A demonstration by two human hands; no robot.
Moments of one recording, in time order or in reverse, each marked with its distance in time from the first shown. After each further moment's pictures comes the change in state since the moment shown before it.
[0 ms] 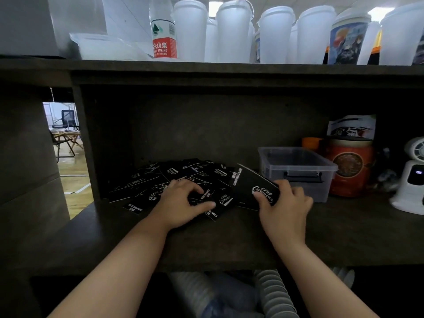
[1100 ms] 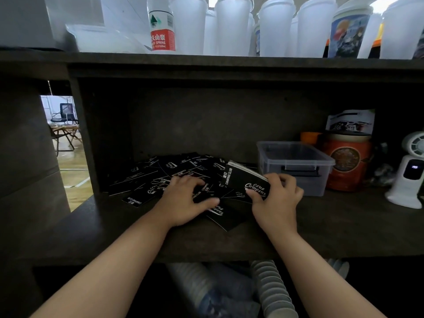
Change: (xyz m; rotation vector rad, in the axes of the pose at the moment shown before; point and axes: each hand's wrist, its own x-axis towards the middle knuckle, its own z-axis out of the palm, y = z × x) left_hand -0.012 0.021 -0.002 0.049 -0.096 -0.041; right_hand 0.003 0.002 0.007 0.049 -0.059 -0.069
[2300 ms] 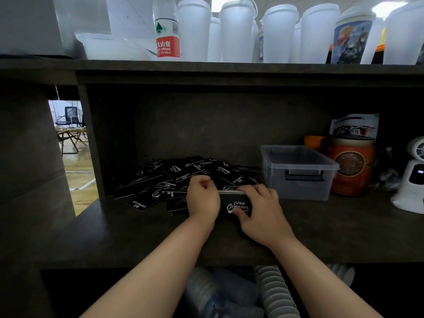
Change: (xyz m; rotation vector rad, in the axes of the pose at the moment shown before) left_hand 0.018 0.066 0.027 -0.812 0.504 -0.524; right_hand -0.002 -0.003 0.011 -0.113 -0.343 -0.271
